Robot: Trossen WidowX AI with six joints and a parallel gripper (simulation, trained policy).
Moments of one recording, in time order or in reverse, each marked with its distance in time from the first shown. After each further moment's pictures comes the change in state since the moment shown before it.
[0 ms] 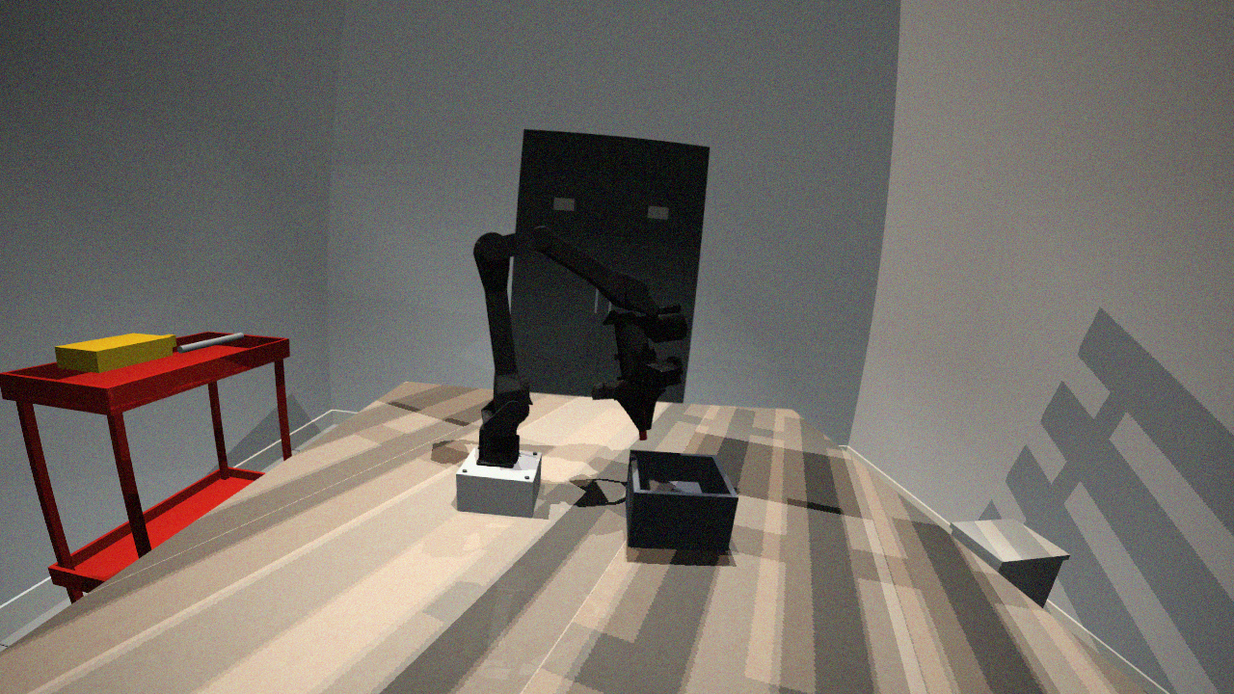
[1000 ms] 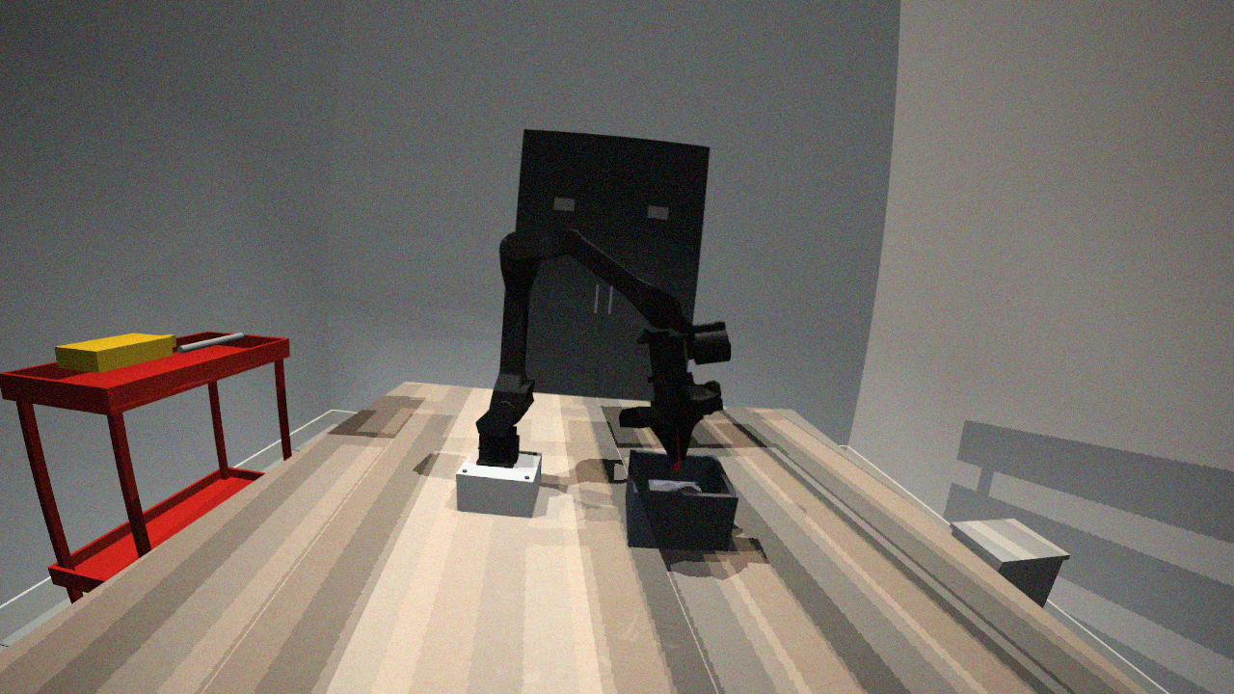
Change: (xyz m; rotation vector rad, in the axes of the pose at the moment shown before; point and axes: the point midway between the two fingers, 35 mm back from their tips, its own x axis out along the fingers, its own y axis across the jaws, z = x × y) arm 0.046 -0.023 0.089 0.176 0.004 -0.032
